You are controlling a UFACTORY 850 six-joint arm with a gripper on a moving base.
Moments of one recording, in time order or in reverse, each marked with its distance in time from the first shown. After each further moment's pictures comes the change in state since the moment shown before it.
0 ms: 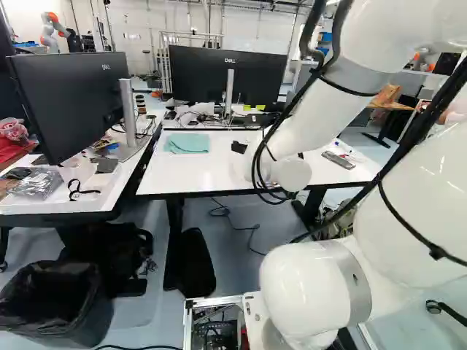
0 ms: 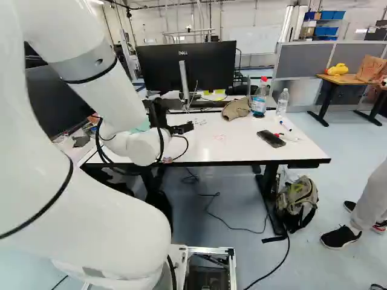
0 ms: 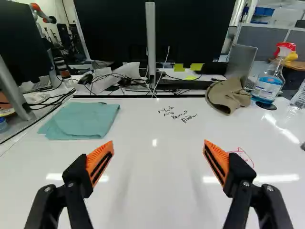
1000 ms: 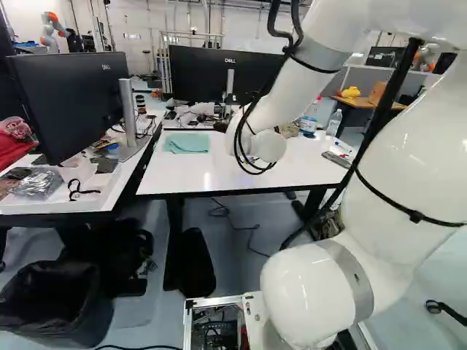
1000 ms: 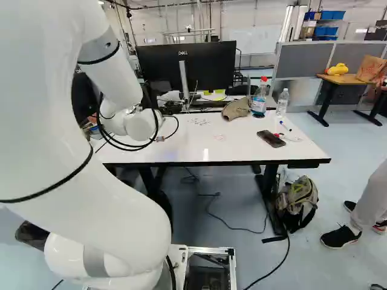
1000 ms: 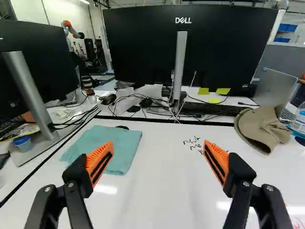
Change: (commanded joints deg) arm 7.1 -8.9 -13.1 0.0 0.0 0.0
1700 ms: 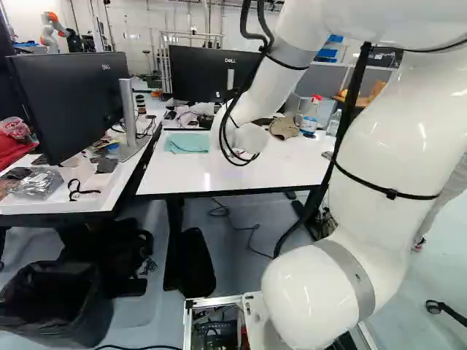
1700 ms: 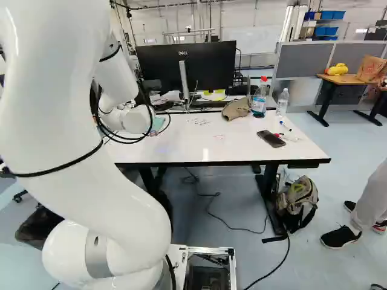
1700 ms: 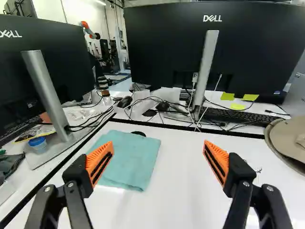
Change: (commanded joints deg) arm 5.0 -7.8 -8.1 0.0 0.0 0.0
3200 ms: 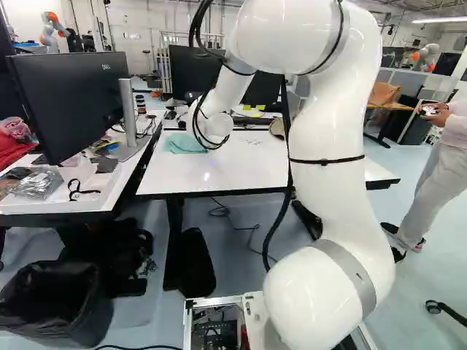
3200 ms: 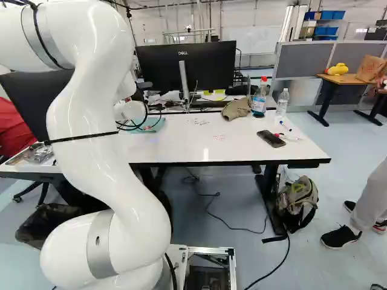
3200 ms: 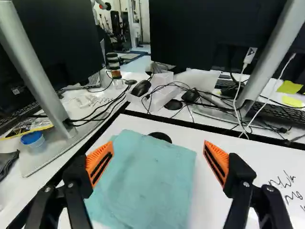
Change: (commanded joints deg) arm 5.6 -20.3 -23.8 0.0 -14.2 0.0
